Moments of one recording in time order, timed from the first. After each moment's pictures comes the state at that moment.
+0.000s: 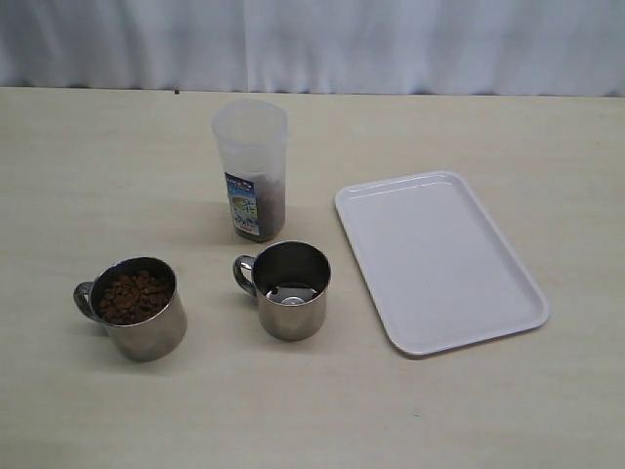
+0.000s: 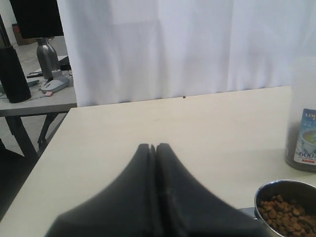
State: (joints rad) left arm -0.02 0.00 0.00 -0.06 0.21 0.18; right arm -0.02 0.00 0.00 -0.11 0.30 0.02
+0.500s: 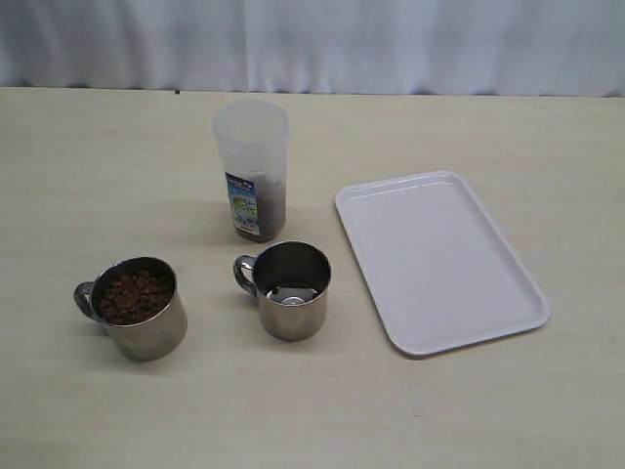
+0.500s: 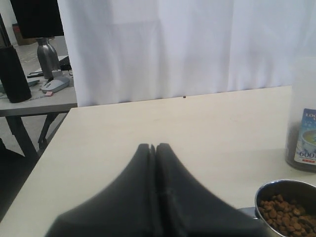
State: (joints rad) left arm -0.02 0.00 0.00 -0.06 0.21 0.18; right arm -0.12 0.00 0.00 -0.07 0.18 0.13
